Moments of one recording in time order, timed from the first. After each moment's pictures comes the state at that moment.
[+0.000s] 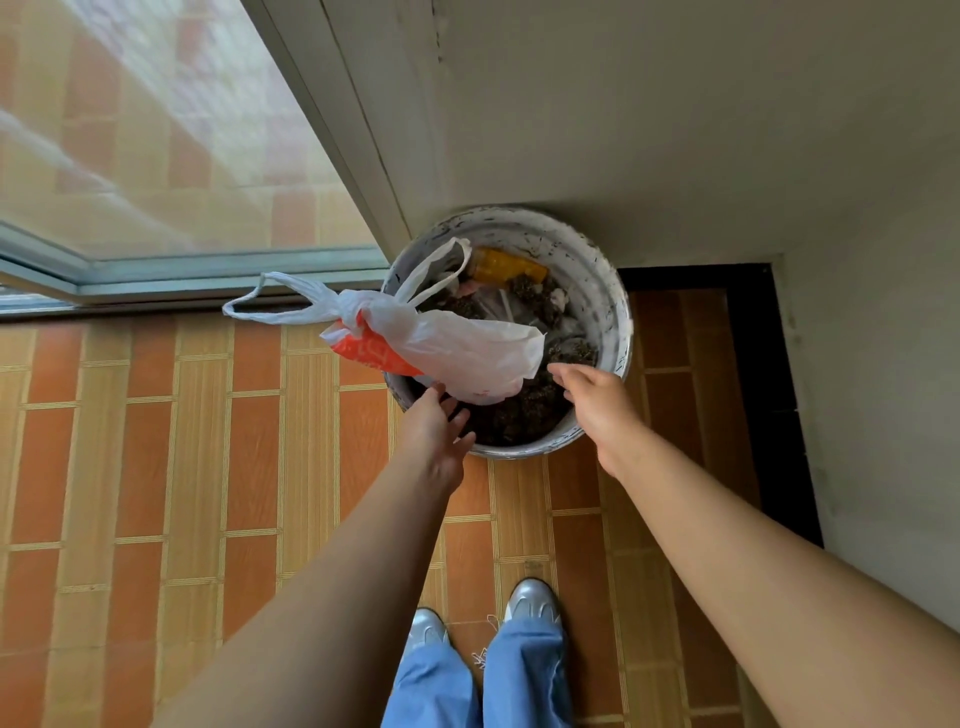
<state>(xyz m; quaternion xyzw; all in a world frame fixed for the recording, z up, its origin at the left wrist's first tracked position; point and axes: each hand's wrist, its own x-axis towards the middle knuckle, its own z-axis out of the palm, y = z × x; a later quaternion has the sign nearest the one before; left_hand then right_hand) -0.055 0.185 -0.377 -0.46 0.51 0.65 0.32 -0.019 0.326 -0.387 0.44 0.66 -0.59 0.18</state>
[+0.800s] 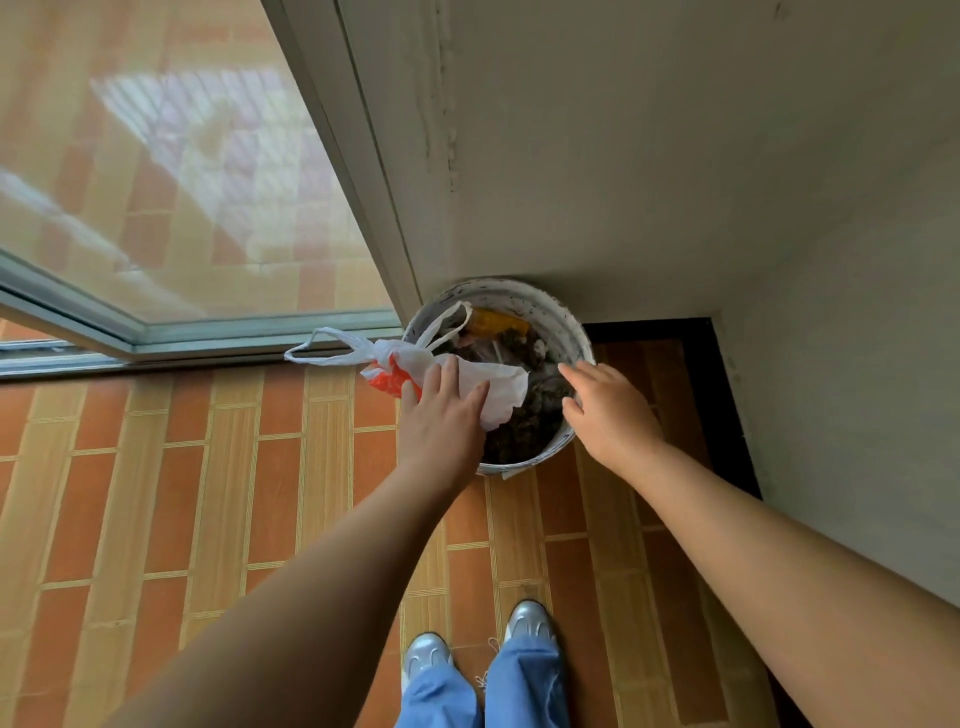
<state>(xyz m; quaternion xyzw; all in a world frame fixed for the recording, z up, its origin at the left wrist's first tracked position) -0.043 0.163 -0.282 0.26 0.95 -0.01 0.18 0.004 0.340 -0.287 0.15 0.95 -0.19 0.19</state>
